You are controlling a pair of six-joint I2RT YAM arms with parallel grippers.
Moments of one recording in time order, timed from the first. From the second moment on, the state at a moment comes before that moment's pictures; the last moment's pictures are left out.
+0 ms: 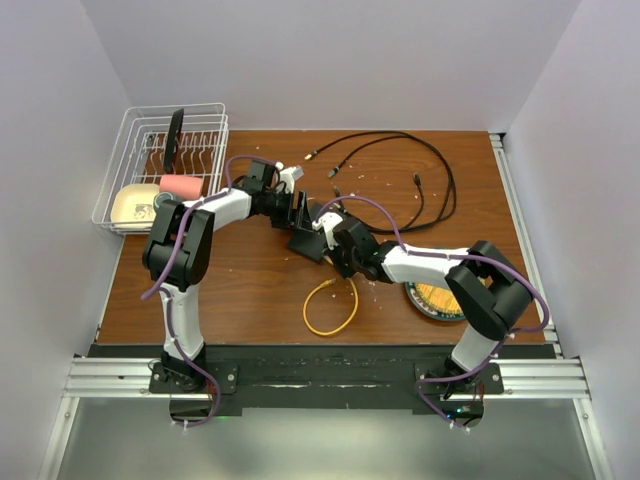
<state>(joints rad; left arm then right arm) -0.33 2.03 1.33 -0.25 0.61 -0.22 0.78 1.70 0.89 -0.03 0.06 0.03</state>
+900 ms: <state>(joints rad) -0.33 2.03 1.33 -0.25 0.62 -0.22 0.79 1.65 0.89 -0.04 0.07 0.02</state>
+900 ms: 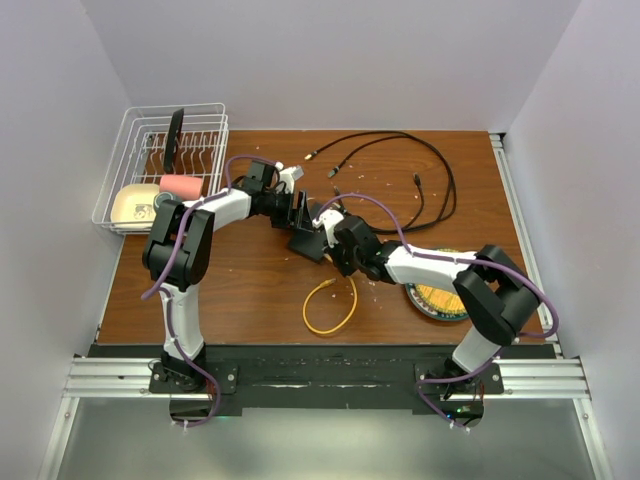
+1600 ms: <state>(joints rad) -0.32 2.03 1.29 -0.16 0.68 -0.22 0.79 1.70 0.92 -0.04 0.01 0.02</state>
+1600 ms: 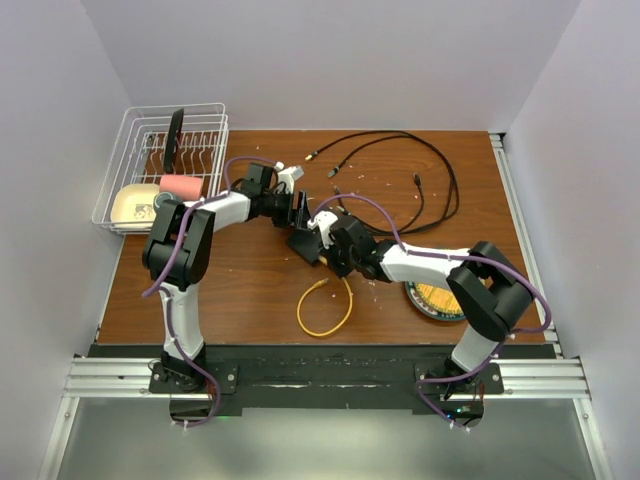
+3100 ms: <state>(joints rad) -0.32 1.99 1.09 0.11 0.69 -0.29 0.81 1.73 0.95 -0.10 0.04 0.10</state>
